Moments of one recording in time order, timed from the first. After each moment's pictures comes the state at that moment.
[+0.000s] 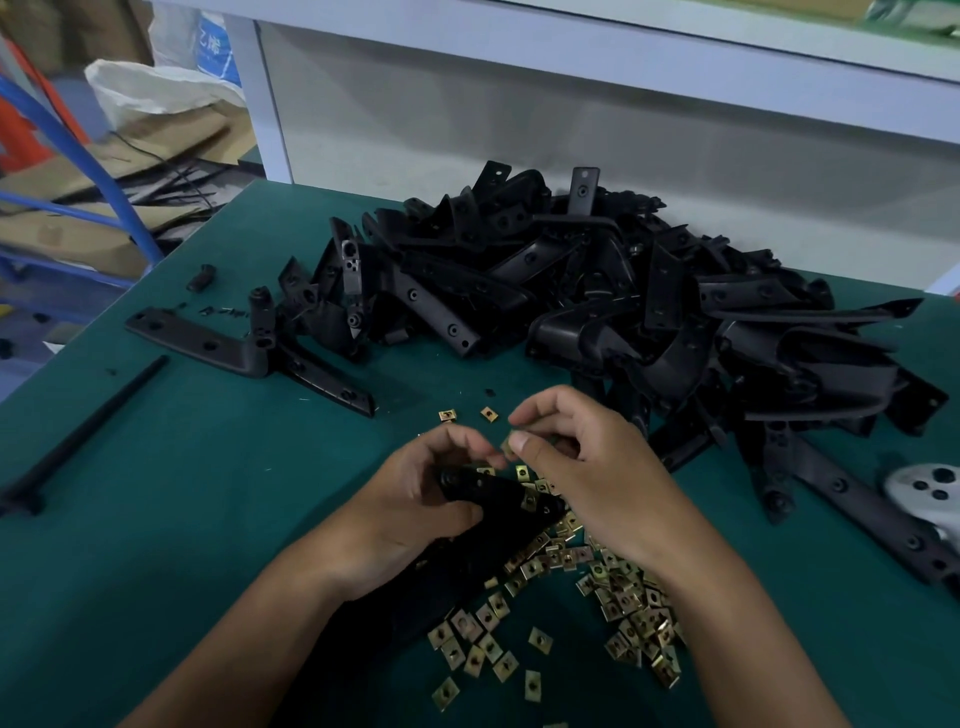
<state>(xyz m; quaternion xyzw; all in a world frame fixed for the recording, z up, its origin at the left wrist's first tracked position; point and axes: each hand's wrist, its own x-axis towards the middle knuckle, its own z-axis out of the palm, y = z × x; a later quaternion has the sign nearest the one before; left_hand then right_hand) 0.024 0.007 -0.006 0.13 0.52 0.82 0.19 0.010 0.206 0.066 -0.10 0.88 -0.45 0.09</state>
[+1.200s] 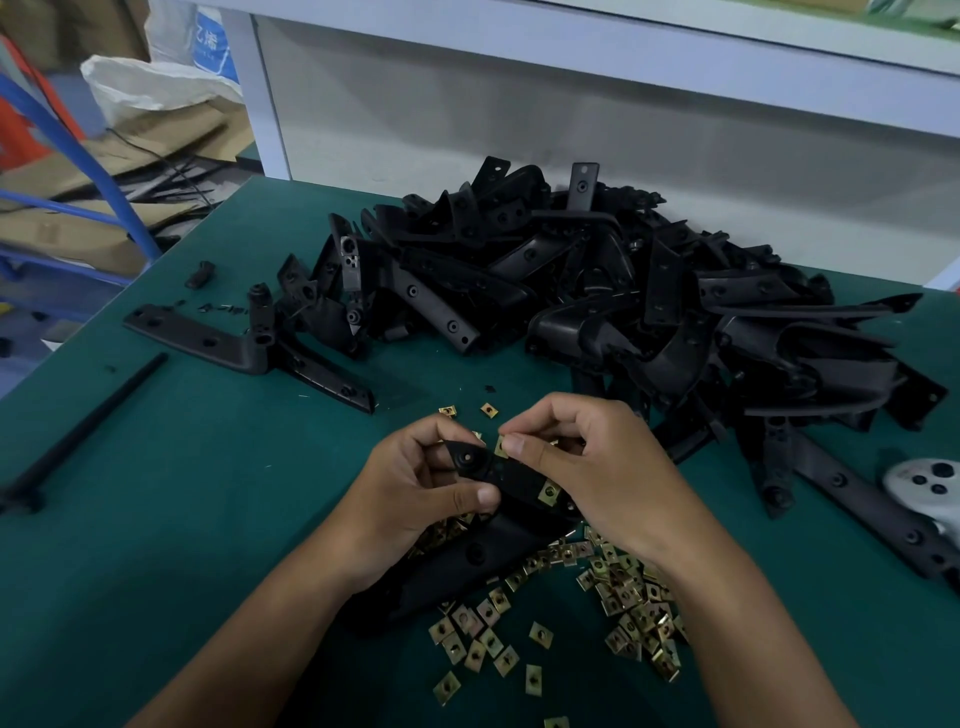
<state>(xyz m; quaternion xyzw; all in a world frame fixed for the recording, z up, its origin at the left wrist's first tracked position) 0.023 0.012 0.003 0.08 0.56 0.81 0.12 0.010 0.207 0.067 -0.09 0.87 -0.48 0.09</state>
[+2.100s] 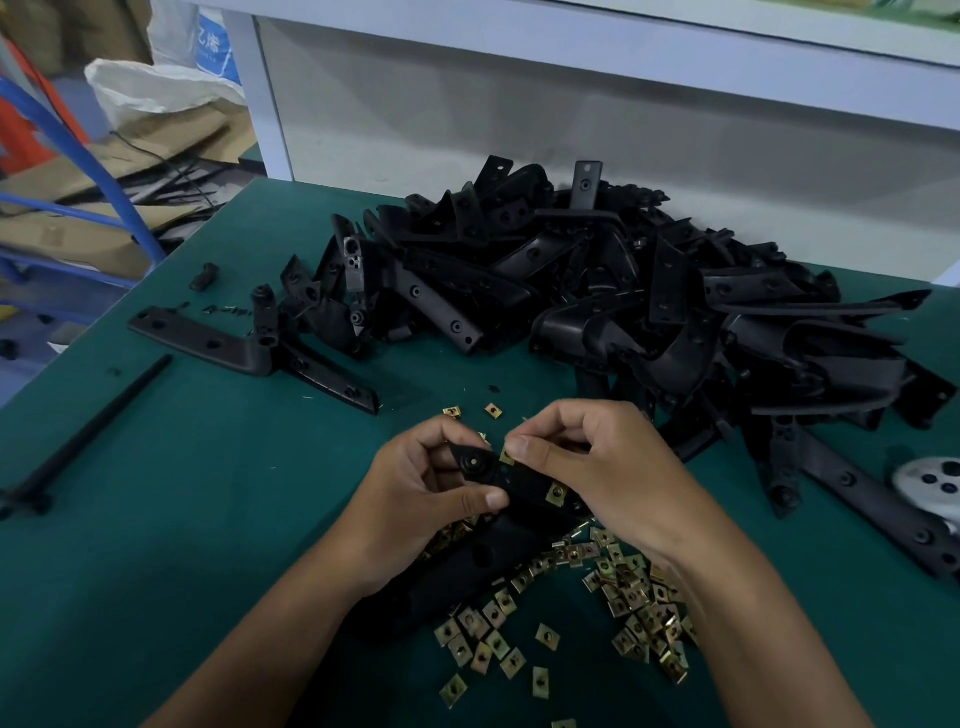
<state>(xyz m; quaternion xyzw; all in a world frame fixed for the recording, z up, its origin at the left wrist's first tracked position) 0.026 0.014 0.004 0.09 0.60 0.79 0.09 0.008 0.209 0.066 -0.08 0.85 -0.51 0.13</state>
